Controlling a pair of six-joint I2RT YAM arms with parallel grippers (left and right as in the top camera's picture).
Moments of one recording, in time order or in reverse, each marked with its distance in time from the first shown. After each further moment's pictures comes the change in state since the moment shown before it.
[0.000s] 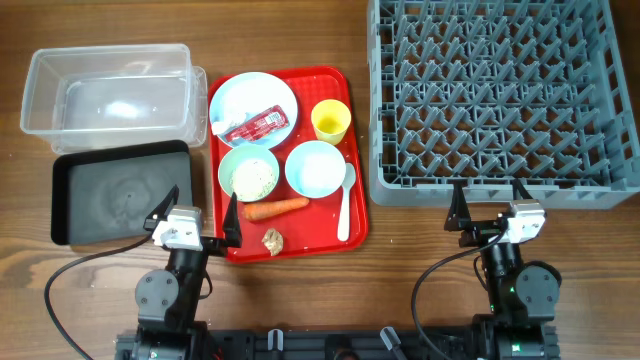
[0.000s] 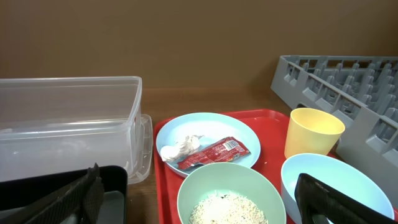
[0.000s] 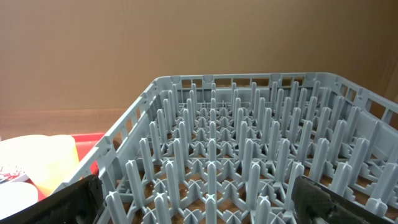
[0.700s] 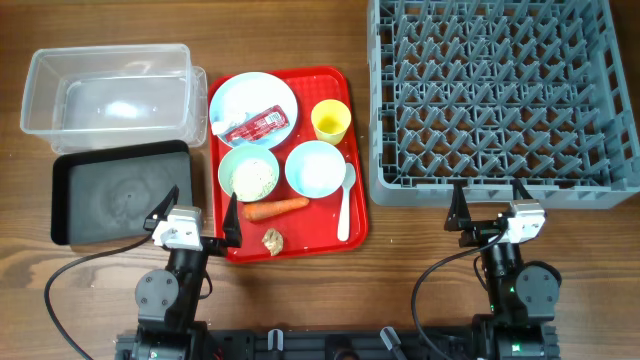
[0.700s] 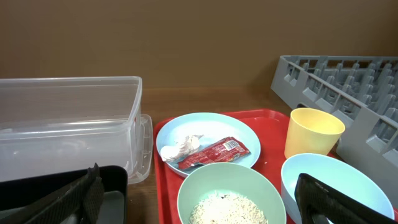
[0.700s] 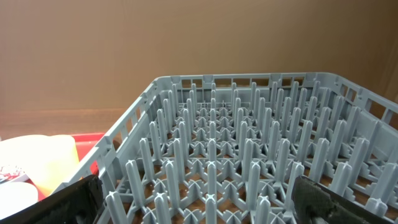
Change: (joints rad) left arm 0.000 0.000 0.000 0.000 0.000 0.000; right arm 0.000 0.000 0.000 0.000 0.000 0.000
